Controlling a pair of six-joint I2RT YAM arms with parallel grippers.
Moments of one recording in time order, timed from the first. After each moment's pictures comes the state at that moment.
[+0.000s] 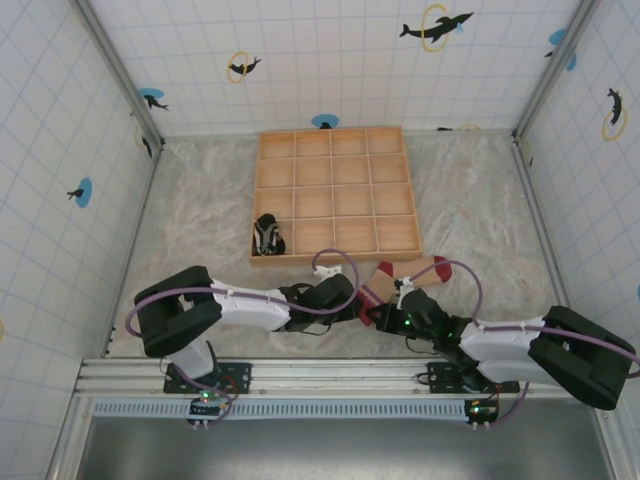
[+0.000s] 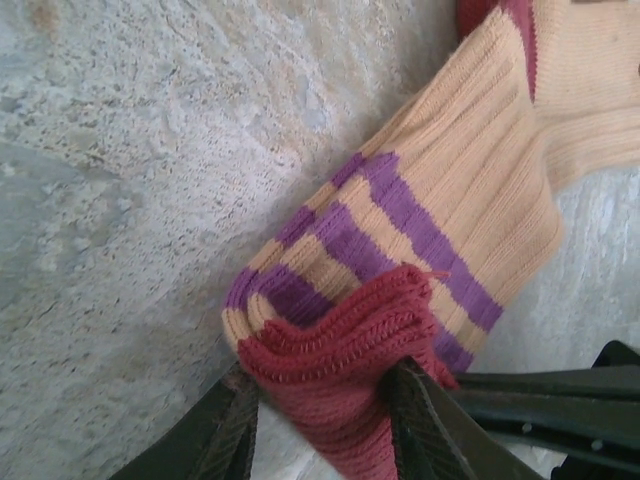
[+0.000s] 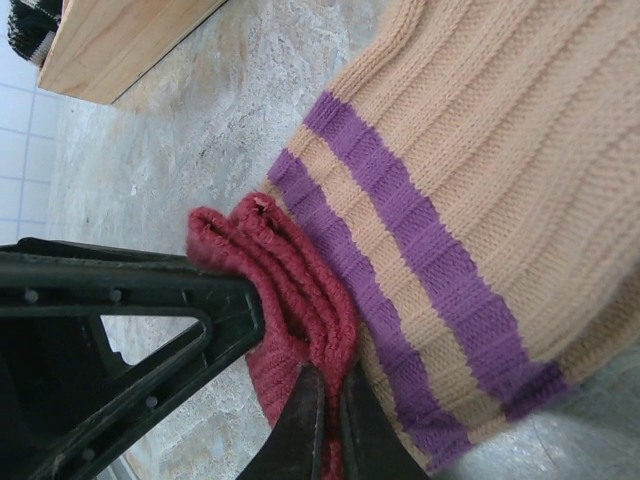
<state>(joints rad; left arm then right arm) -1.18 1.65 0.68 0.12 -0.06 -1.18 0.97 1.15 0.04 0.49 -0.07 1.07</state>
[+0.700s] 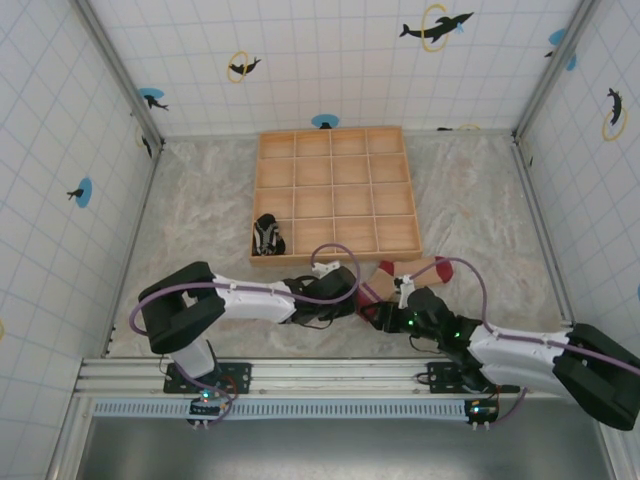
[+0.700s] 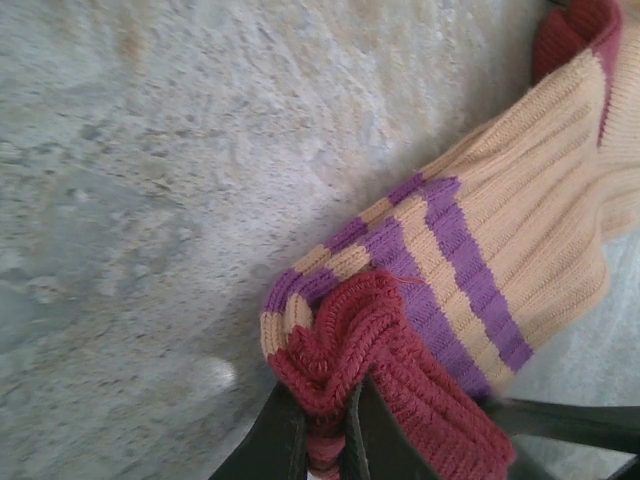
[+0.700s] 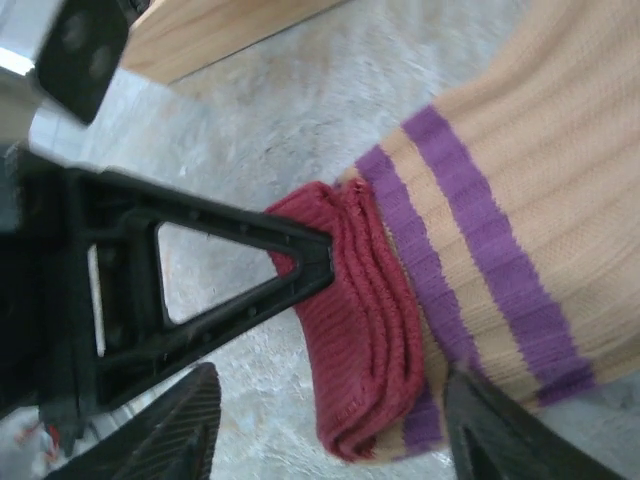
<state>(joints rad) -1.15 1.67 0.77 -0.08 -0.06 -1.23 0.95 0.95 0.04 0.36 -0.11 0.89</state>
